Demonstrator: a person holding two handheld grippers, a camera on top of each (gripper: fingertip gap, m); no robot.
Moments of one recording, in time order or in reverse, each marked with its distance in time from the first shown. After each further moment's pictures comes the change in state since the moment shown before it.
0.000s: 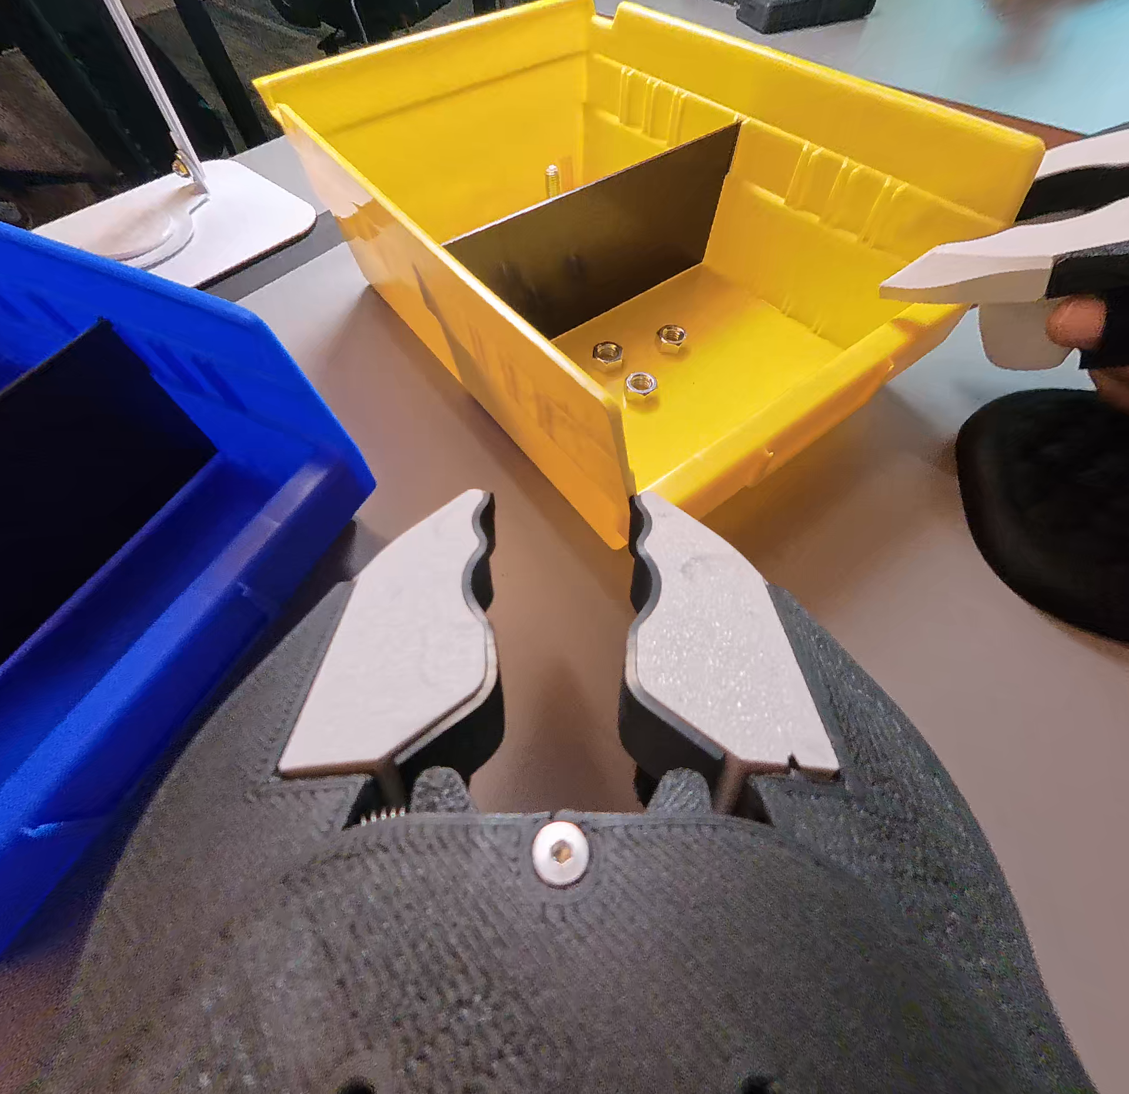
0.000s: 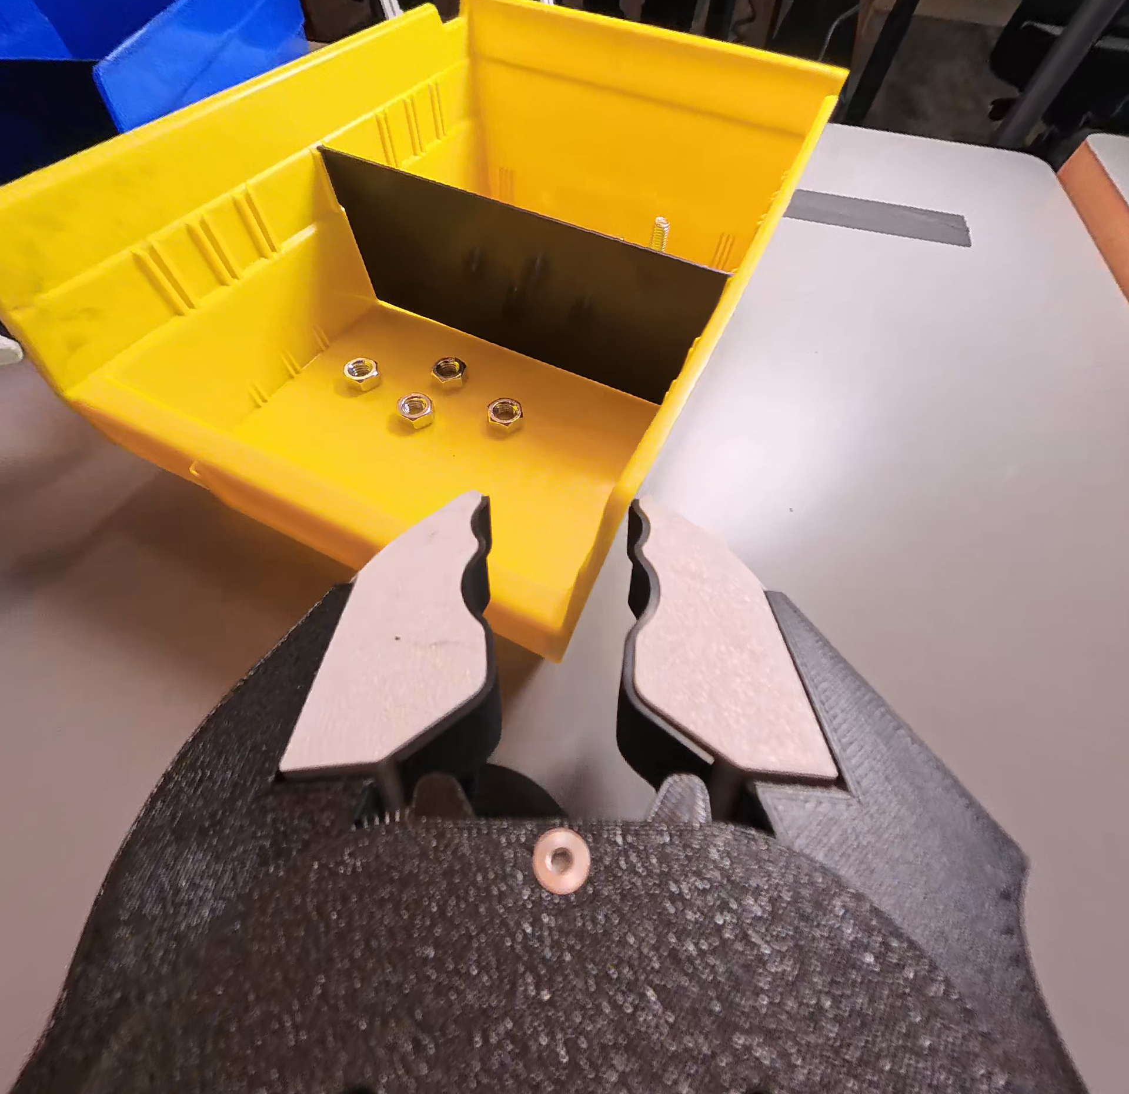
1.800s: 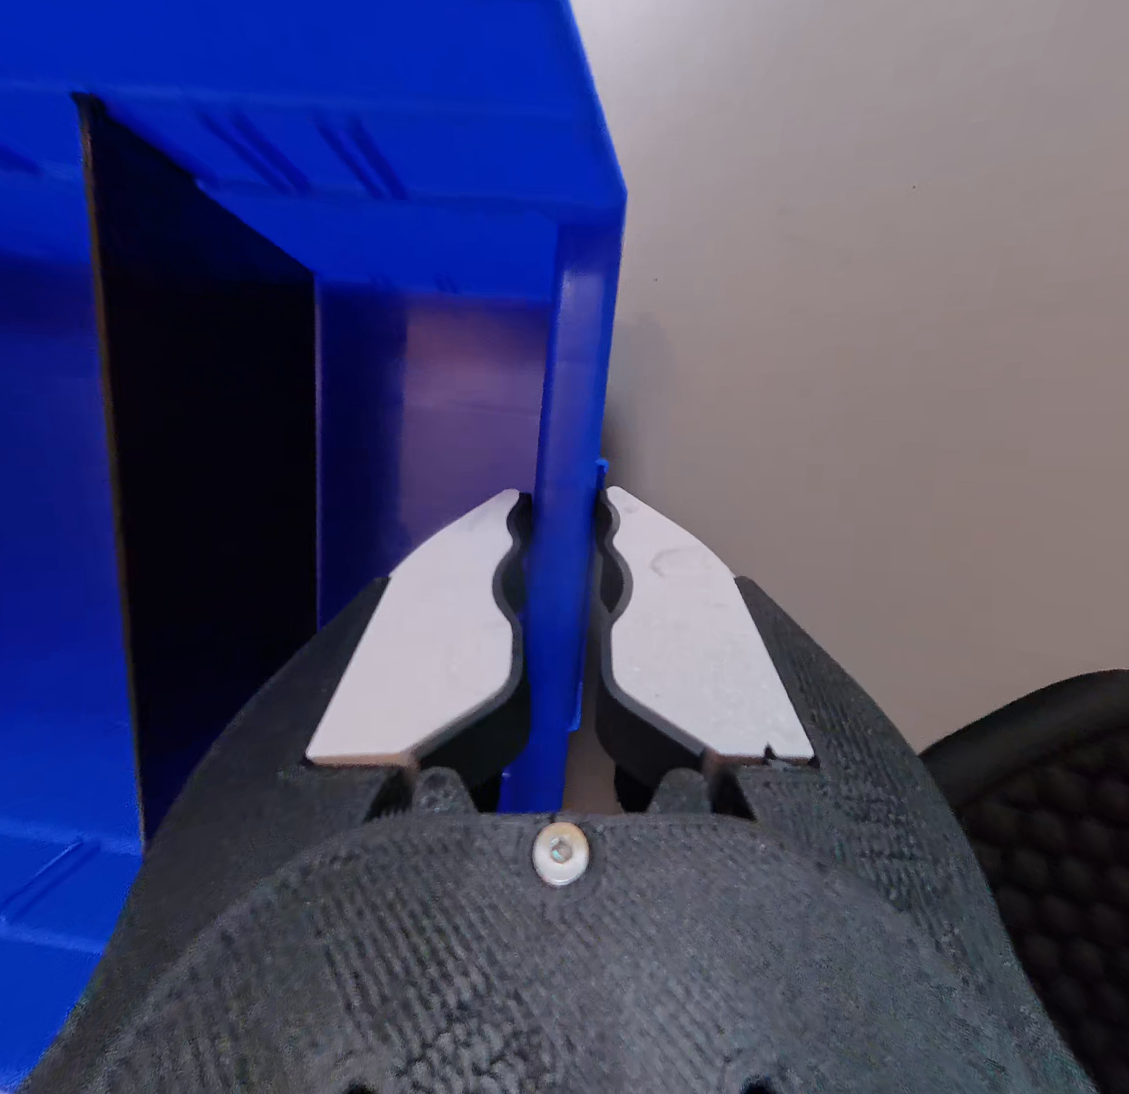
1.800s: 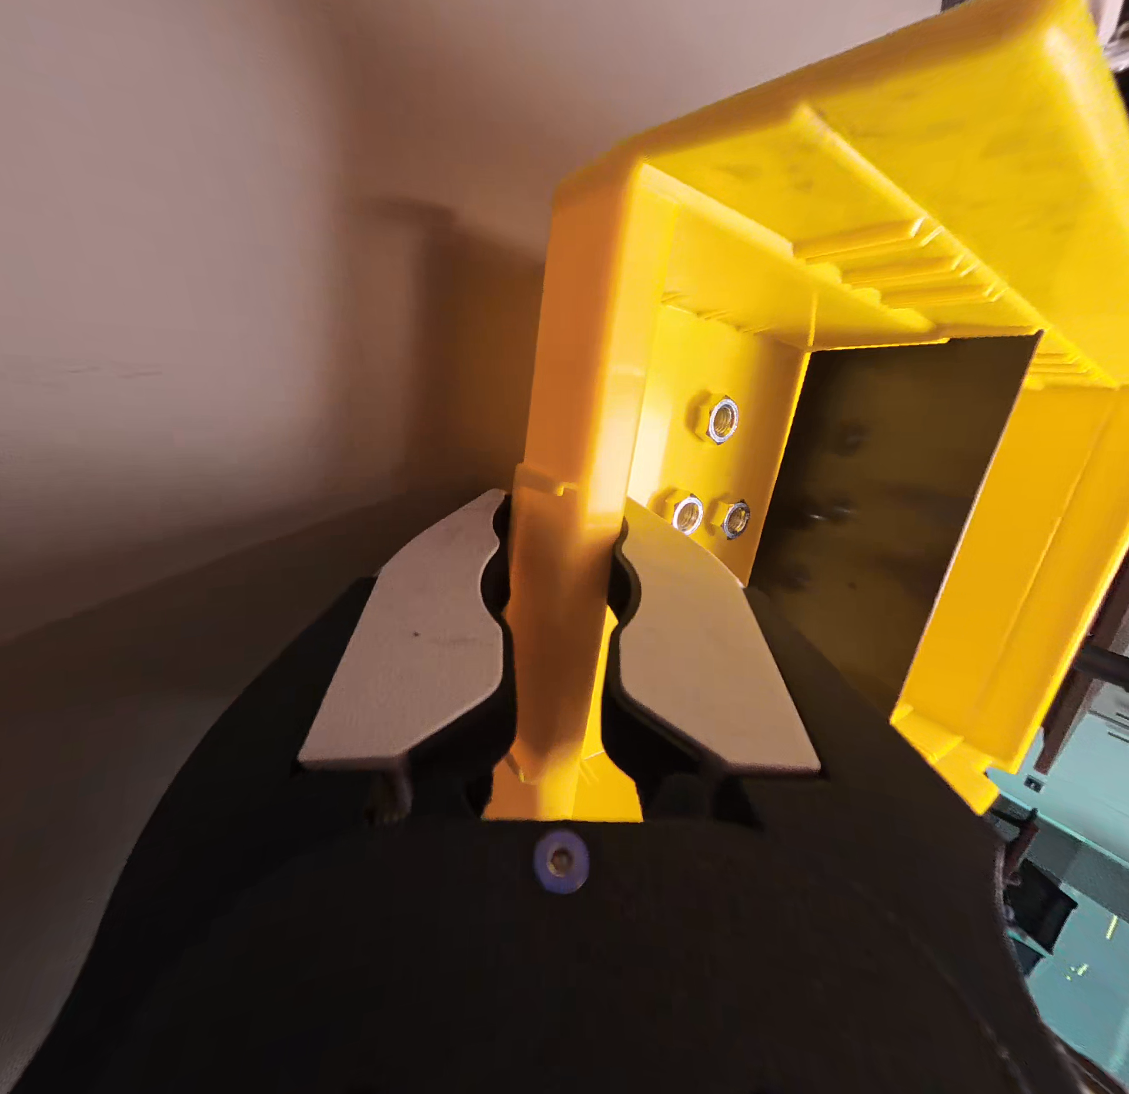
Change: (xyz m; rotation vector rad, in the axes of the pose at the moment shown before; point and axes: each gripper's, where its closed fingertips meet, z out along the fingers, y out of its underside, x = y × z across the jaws) left arm -0.209 0.096 -0.079 -0.680 0.127 0.196; right arm -0.010 -0.002 0.116 -0.466 -0.257 -1.135
